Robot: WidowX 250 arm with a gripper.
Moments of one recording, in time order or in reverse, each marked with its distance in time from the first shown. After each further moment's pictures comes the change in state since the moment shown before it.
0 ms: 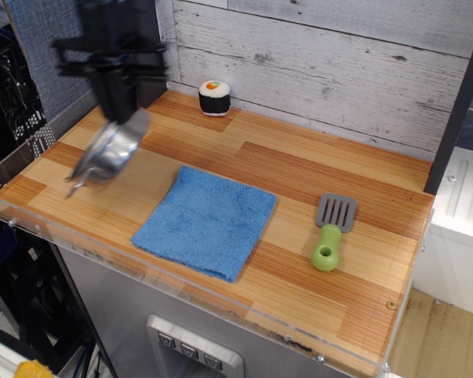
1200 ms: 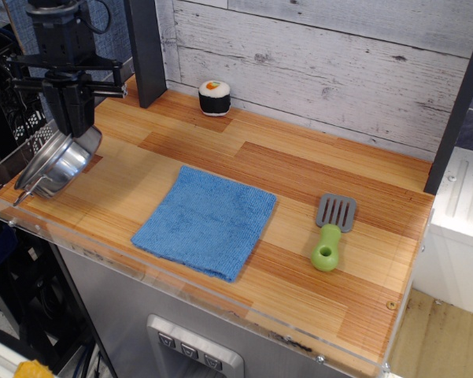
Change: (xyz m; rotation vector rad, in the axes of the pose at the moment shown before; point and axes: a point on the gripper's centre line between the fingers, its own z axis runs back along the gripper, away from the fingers) arm 0.001 0.036 -0.013 0.044 0.056 0.070
